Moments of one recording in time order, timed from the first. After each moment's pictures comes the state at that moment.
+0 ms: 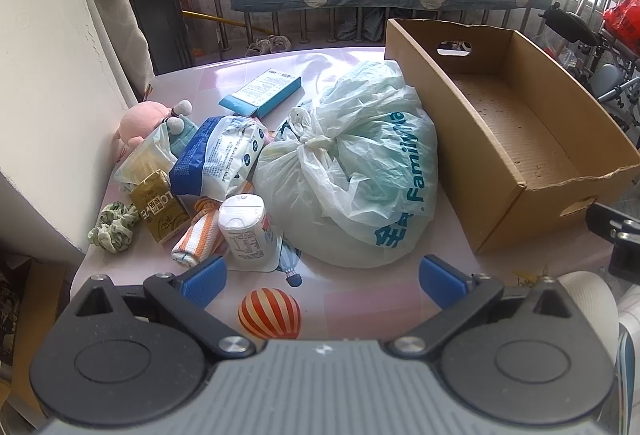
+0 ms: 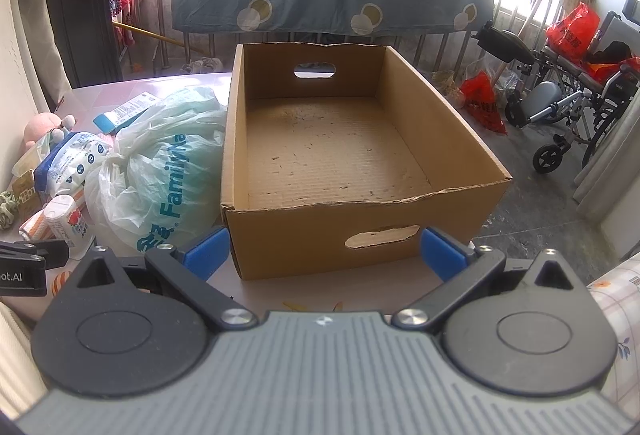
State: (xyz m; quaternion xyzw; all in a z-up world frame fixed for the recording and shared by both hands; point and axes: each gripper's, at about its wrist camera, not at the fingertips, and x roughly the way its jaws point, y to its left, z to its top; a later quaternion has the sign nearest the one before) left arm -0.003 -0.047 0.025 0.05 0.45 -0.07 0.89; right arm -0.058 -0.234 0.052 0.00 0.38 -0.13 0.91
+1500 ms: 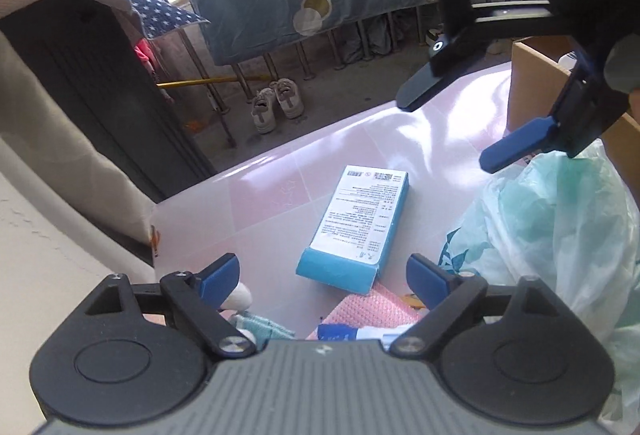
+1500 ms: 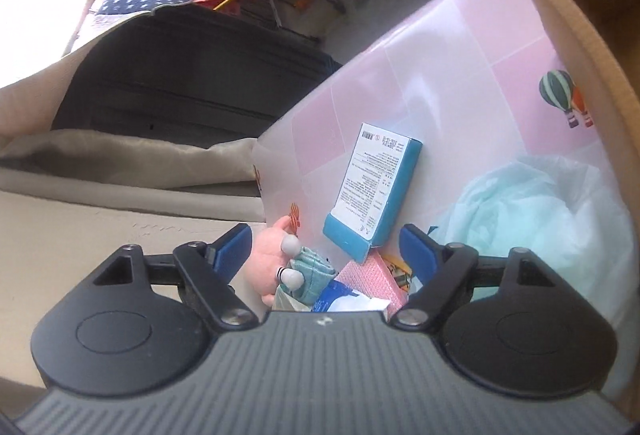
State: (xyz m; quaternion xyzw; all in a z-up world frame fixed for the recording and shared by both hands) left arm 0.287 0.014 -0.030 0.19 0.42 -0.11 0.88; right arm 0.379 -0.161 -0.044 0.42 0.54 0.14 0.71
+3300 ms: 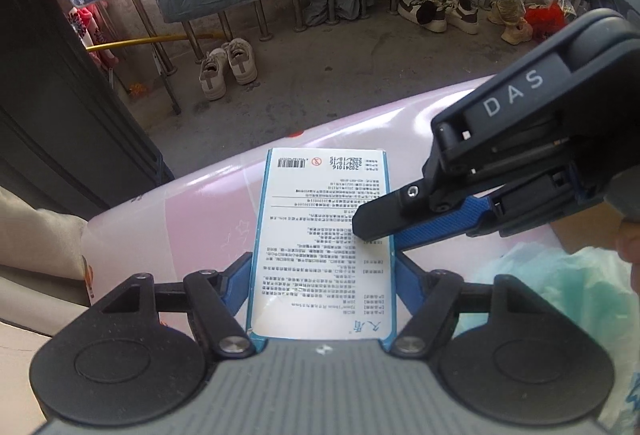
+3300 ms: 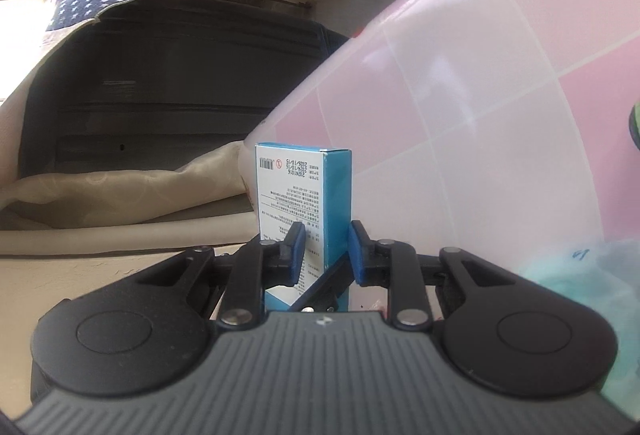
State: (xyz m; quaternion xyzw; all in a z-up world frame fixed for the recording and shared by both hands) left arm 0.381 -0.010 -0.022 0.15 0.49 -0.16 0.84; right arm 0.445 -0.154 -0.085 0.45 0.57 0.17 0.67
